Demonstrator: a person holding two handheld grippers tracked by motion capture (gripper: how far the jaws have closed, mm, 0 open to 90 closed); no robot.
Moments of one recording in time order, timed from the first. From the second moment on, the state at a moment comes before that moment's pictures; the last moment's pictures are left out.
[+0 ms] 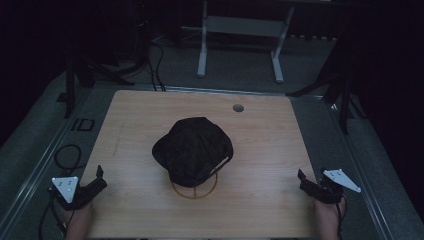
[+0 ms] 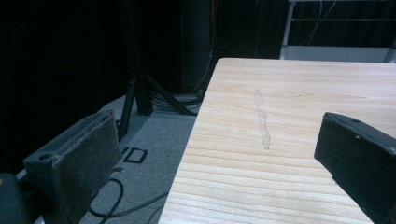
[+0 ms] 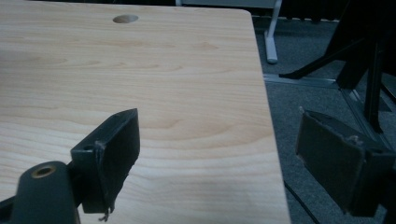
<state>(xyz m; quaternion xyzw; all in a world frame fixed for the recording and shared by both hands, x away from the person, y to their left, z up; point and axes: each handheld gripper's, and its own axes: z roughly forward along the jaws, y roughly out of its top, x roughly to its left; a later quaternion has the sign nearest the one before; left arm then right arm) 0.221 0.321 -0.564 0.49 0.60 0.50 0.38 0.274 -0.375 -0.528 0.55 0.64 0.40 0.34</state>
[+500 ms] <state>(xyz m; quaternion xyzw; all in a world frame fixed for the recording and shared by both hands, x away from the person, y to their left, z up) 0.220 0.322 -0.564 0.49 0.60 0.50 0.39 0.264 -0.394 -0.541 0.59 0.62 0.38 0.35</state>
